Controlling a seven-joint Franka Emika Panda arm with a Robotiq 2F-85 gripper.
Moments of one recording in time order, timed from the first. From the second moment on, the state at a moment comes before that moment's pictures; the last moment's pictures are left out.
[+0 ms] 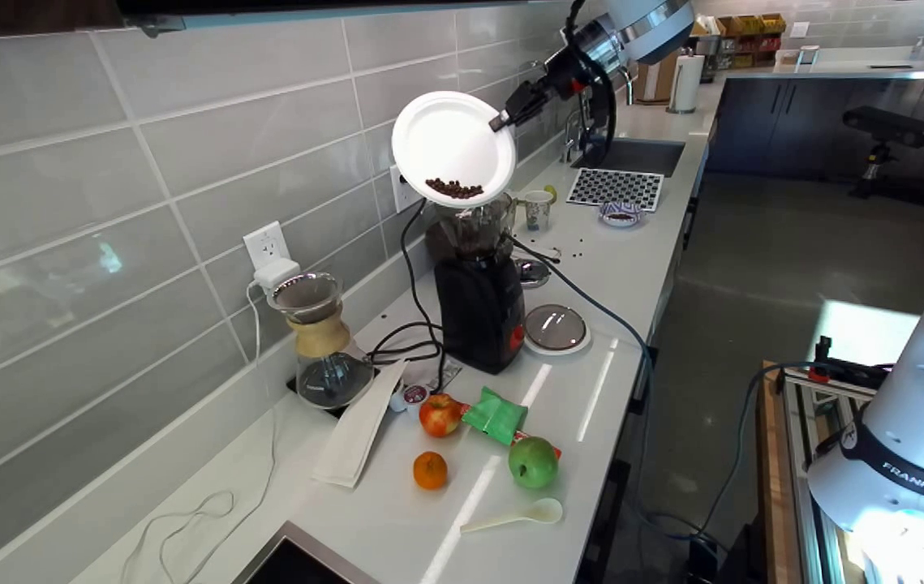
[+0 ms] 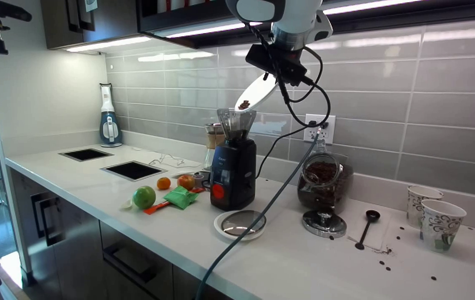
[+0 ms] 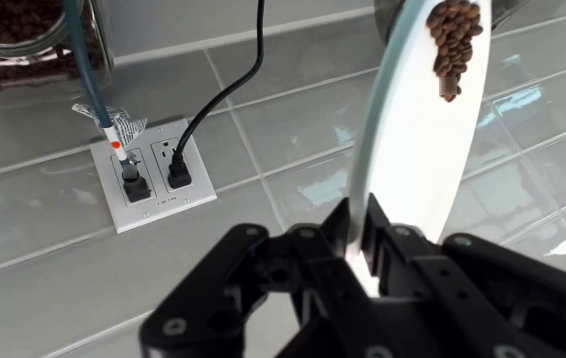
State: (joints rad) arm -0.30 -0.01 -0.22 -1.98 1.15 2.24 -1.18
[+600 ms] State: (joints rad) arm -0.29 -0.08 -0.22 -2.05 1.20 2.27 -1.33
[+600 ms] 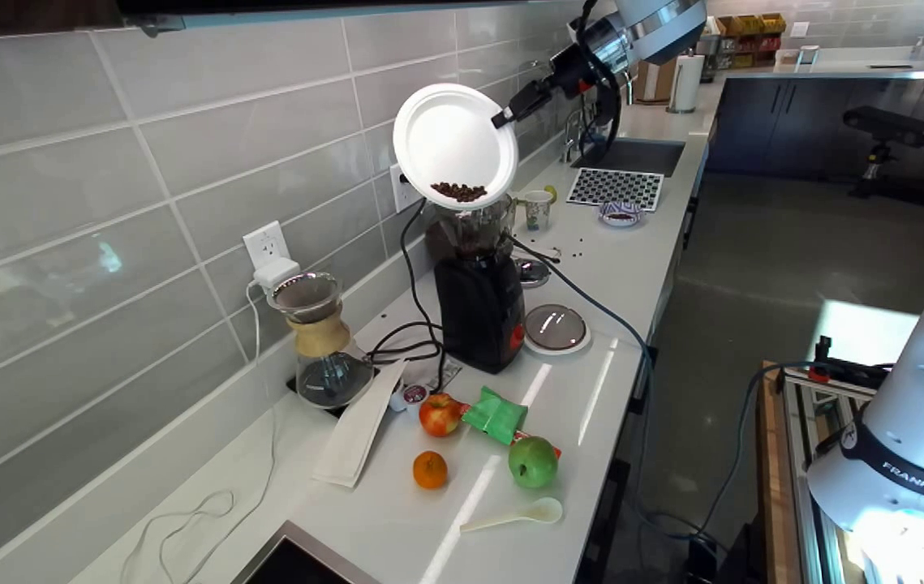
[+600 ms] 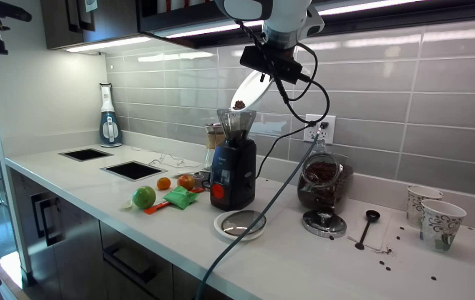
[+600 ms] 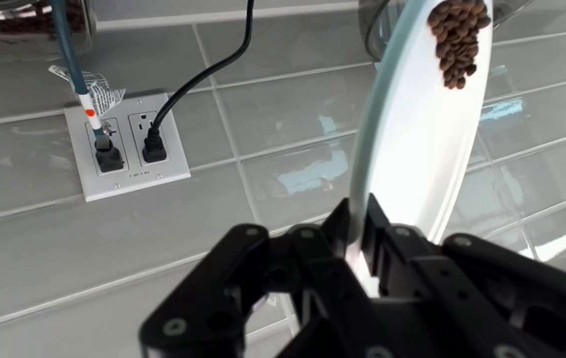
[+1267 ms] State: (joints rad) arm -0.27 -0.11 -0.22 -2.08 1.25 2.31 -1.48
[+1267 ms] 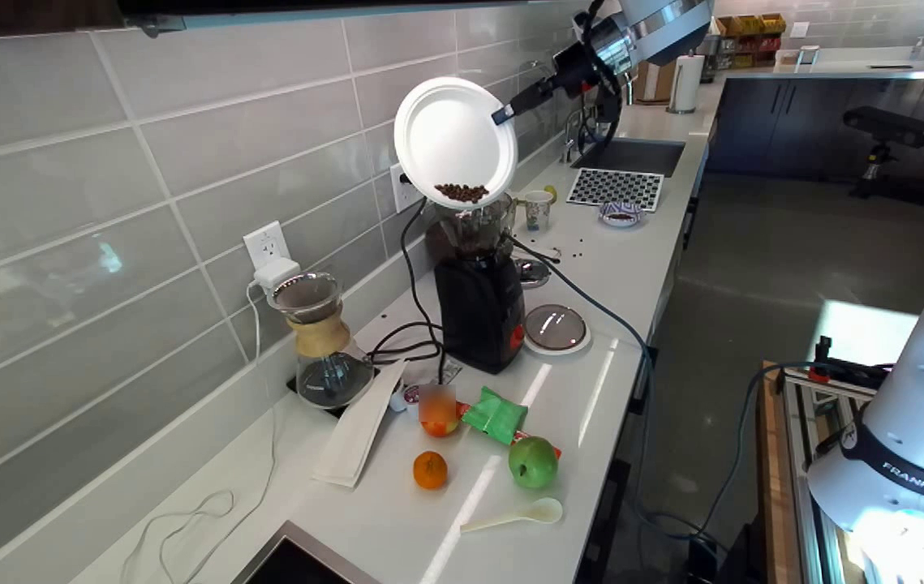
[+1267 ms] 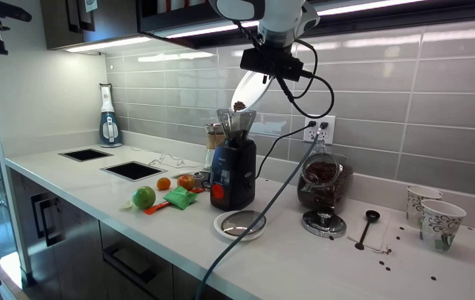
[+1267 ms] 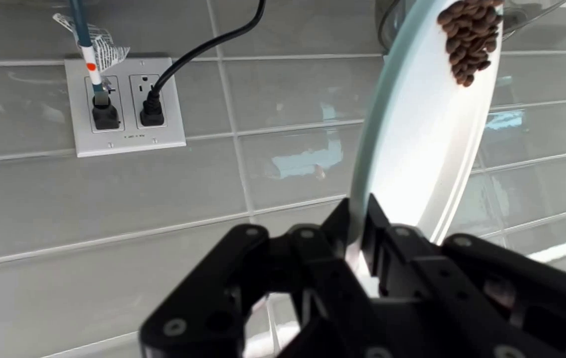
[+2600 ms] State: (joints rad) arm -0.26 -0.13 -0.22 -2.10 1.36 2.31 -1.76
